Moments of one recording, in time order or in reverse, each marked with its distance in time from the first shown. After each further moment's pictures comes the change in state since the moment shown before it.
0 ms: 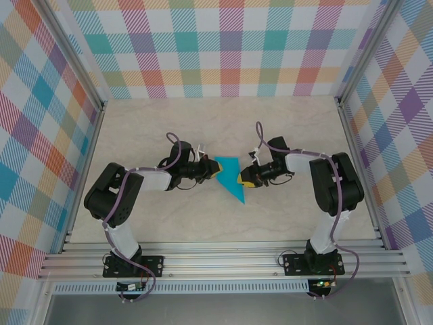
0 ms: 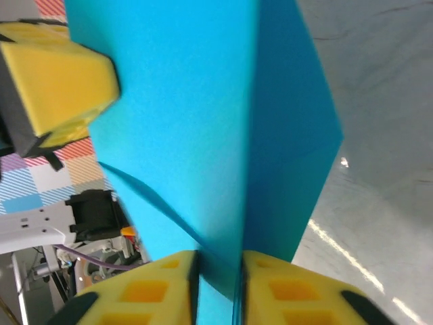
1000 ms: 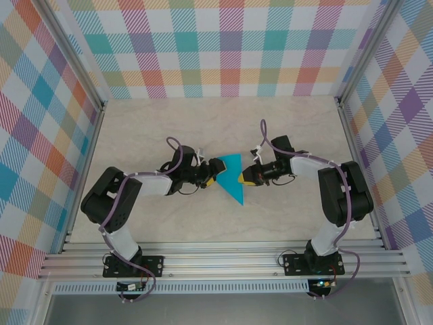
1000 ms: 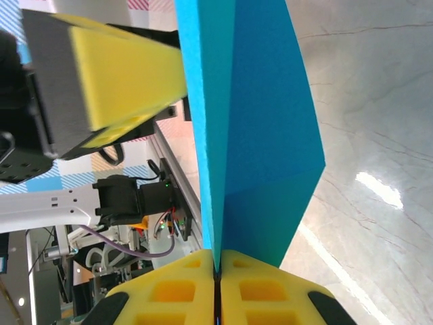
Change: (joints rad) left arm -0.034 -0.042 -0.043 -0.032 -0.103 -0.033; right arm 0.000 -0.136 -0.052 0.018 -0.076 0.005
